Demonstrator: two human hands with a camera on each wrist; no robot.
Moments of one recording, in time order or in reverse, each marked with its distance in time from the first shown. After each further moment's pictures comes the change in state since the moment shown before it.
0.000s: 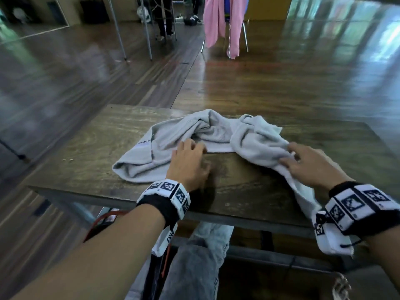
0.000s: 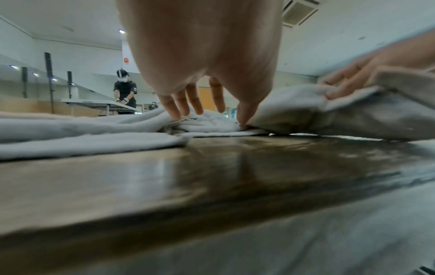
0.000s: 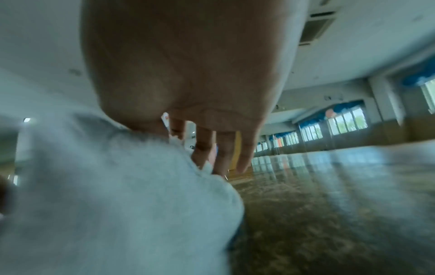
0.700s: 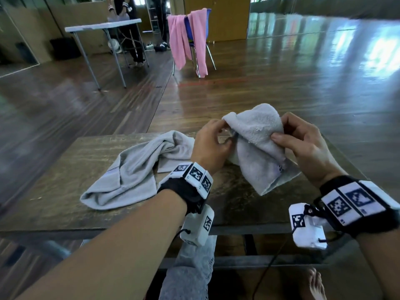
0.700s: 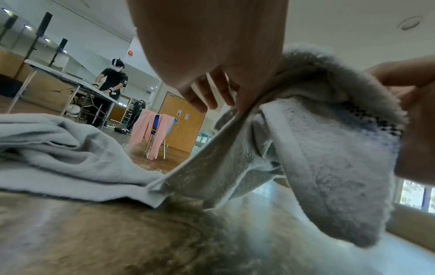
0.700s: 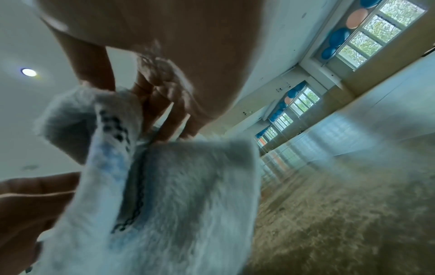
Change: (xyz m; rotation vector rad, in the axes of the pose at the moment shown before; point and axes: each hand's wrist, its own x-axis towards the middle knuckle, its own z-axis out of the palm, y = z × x) left_hand 0.044 0.160 -0.042 -0.703 0.235 0.216; right_hand -0.049 0.027 -0.078 0.928 0.312 -0.425
